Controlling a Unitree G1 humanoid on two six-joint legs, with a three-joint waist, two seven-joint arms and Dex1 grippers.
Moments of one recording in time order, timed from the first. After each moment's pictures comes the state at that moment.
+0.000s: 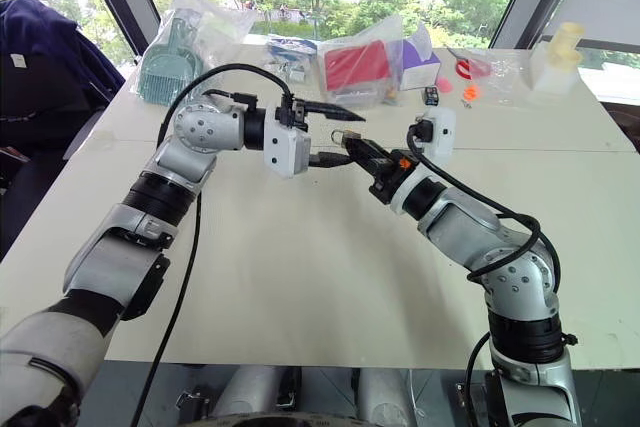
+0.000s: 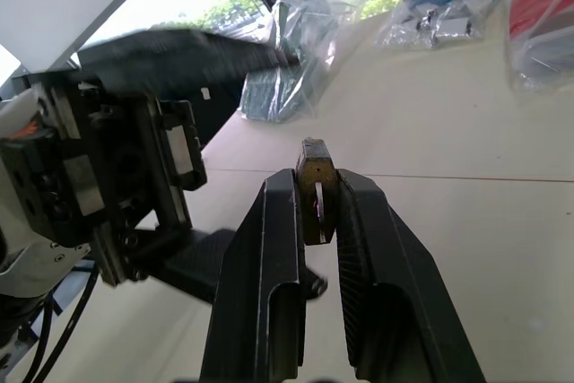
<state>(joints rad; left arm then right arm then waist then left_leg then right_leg) -1.05 0.36 -0.33 0.58 0.04 -0.73 -1.04 -0.37 -0.45 -0.10 -0.45 1.32 0.78 -0.12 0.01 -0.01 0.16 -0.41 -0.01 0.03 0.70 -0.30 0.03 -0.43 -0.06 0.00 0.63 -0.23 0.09</state>
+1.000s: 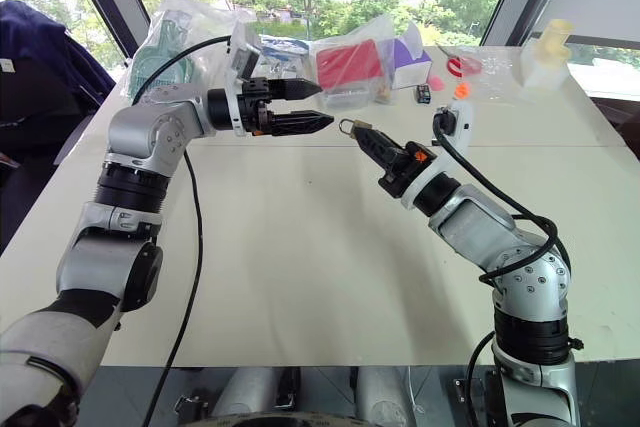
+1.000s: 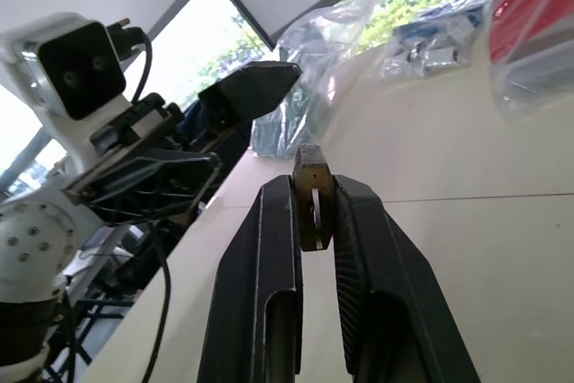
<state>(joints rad) -1.06 0.37 -0.07 0.46 -0.40 0.51 -1.15 -0.36 -0.44 -0.18 -0.47 1.47 0.78 -0.16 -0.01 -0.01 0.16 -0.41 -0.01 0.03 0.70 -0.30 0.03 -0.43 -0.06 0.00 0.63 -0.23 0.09</state>
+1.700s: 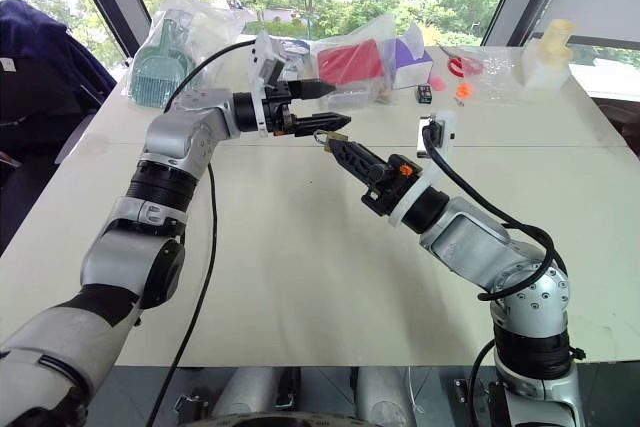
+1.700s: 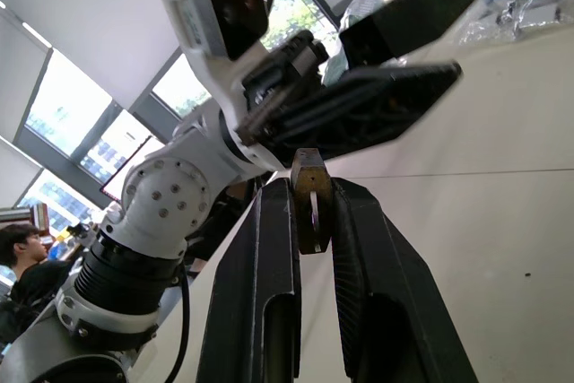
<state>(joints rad) -1.11 0.27 -0.06 0.60 -0.33 0.37 -1.11 -0.32 -0.46 -0.12 -0.56 1.60 0.76 -0.18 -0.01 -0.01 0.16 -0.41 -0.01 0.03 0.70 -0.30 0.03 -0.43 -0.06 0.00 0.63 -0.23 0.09</state>
